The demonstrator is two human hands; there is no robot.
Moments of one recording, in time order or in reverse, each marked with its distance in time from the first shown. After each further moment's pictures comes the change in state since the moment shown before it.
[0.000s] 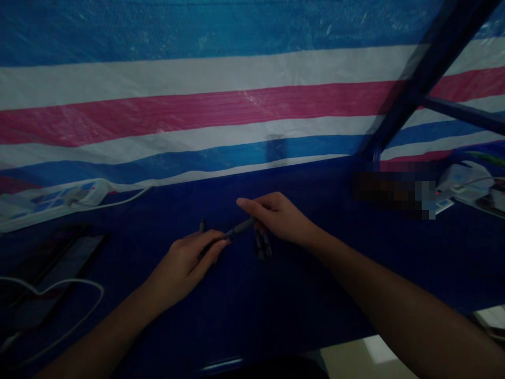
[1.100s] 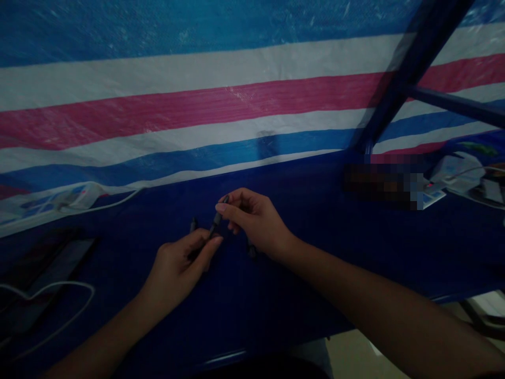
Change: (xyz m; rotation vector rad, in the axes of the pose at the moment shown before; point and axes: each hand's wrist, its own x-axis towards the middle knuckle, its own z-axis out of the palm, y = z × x) left_hand -0.006 0.014 0.015 -0.154 0.093 -0.221; right_hand -0.004 -0.004 0.040 0.480 0.214 -0.002
